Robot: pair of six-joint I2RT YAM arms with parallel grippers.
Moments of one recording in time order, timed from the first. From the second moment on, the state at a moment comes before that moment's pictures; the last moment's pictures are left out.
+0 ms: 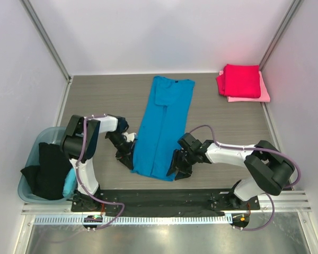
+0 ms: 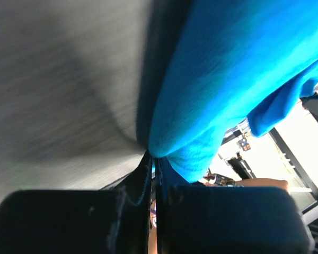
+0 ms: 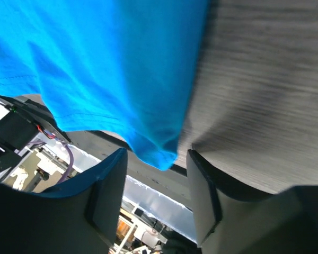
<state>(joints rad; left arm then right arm) -0.29 1.93 1.03 -1.00 0.60 -0.11 0.80 1.48 0.65 -0.31 -0.41 1.10</state>
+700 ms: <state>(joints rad) -0.29 1.74 0.88 -0.98 0.61 -0.18 0.81 1.47 0.63 -0.31 -0.41 1.10</state>
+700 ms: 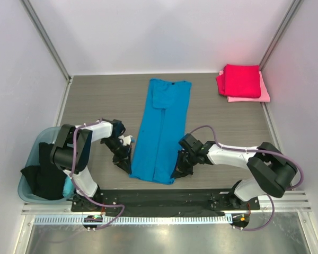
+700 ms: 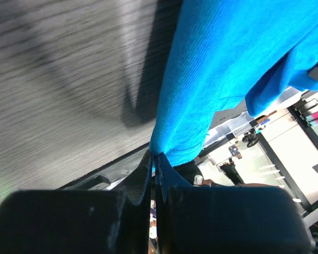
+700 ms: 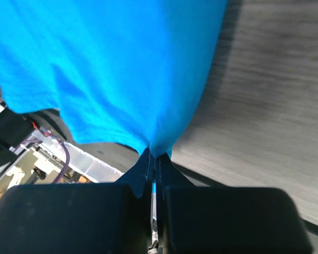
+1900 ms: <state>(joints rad) -0.29 2.00 1.64 -1.07 0.58 -0.01 0.38 1.37 0.82 -0.34 -0.44 0.76</state>
